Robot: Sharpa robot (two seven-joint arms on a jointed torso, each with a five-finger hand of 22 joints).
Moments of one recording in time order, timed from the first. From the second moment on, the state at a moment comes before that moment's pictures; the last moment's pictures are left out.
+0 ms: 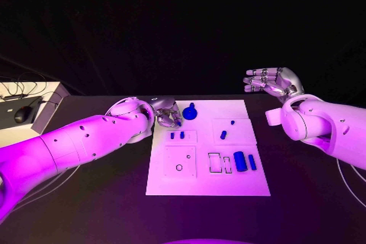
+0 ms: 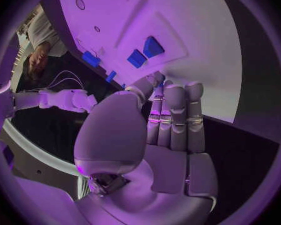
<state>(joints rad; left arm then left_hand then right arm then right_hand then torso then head) 1.18 -0.57 0.05 1.19 -1.42 -0.11 -0.04 1.37 -0.11 0.38 -0.10 0.24 1.22 0.10 0.06 0.07 1.30 0.04 0.06 0.06 1.35 -0.03 1.09 0.51 0.17 1.22 -0.01 0.82 1.16 1.29 -0.86 -0.08 1.32 -0.29 -0.50 0.44 1.26 -0.04 0.08 -0.12 0.47 0.94 0.20 0.07 0.06 1.05 0.15 0.14 0.06 1.17 0.12 0.08 0.08 0.05 0.99 0.11 0.19 0.09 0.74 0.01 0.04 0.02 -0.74</state>
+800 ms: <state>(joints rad) 1.18 -0.56 0.05 1.18 -1.42 -0.11 -0.04 1.37 -0.11 0.37 -0.10 0.24 1.22 0.09 0.06 0.06 1.30 0.04 0.06 0.06 1.35 -0.03 1.09 0.51 0.17 1.22 -0.02 0.82 1.16 1.29 -0.86 -0.08 1.32 -0.29 -0.50 0.44 1.26 -0.04 0.08 -0.12 0.47 0.94 0.20 0.07 0.06 1.05 0.15 0.14 0.06 1.17 0.12 0.08 0.08 0.05 0.99 0.11 0.19 0.09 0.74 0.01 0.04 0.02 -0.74</state>
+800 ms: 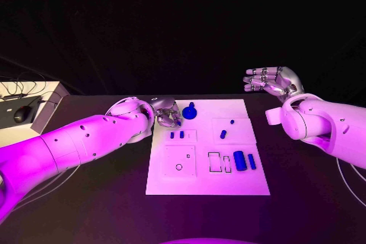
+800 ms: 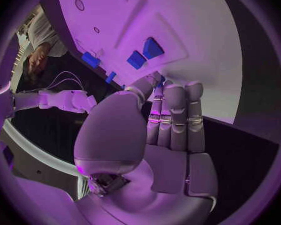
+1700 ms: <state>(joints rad) 1.18 -0.57 0.05 1.19 -1.43 -0.12 -0.04 1.38 -0.13 0.38 -0.08 0.24 1.05 0.08 0.07 0.06 1.31 0.03 0.06 0.06 1.35 -0.04 1.09 0.51 0.17 1.21 -0.02 0.82 1.15 1.29 -0.86 -0.08 1.32 -0.29 -0.49 0.43 1.25 -0.04 0.08 -0.12 0.47 0.94 0.20 0.07 0.06 1.05 0.16 0.14 0.06 1.16 0.12 0.08 0.08 0.05 0.98 0.11 0.19 0.09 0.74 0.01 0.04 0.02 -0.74</state>
